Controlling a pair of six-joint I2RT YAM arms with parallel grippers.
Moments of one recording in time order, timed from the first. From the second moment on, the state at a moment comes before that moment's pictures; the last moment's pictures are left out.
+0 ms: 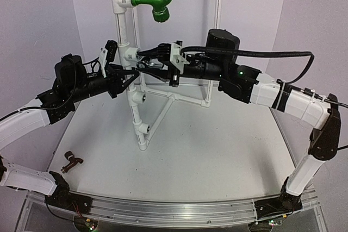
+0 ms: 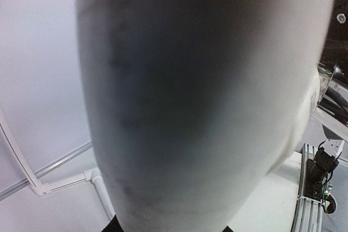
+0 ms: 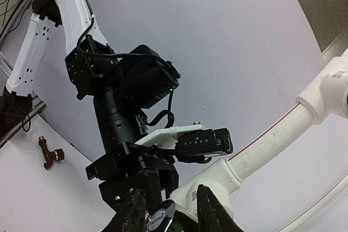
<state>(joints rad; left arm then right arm) -0.67 1.12 1.00 0.11 0.33 -0.07 0.96 1.72 1.68 0.16 -0.58 -0.81</state>
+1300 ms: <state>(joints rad) -0.67 1.11 1.00 0.09 0.34 -0.05 1.00 1.70 1.64 0.16 -0.24 -0.69</state>
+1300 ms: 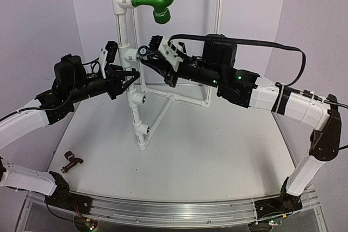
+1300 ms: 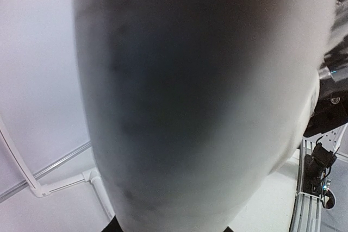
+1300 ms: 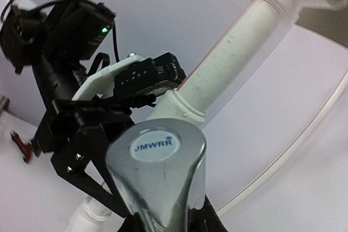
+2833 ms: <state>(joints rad) -0.69 1.08 0.97 0.10 0.27 -0.07 0.88 1.48 1.31 0.33 -0.30 0.52</state>
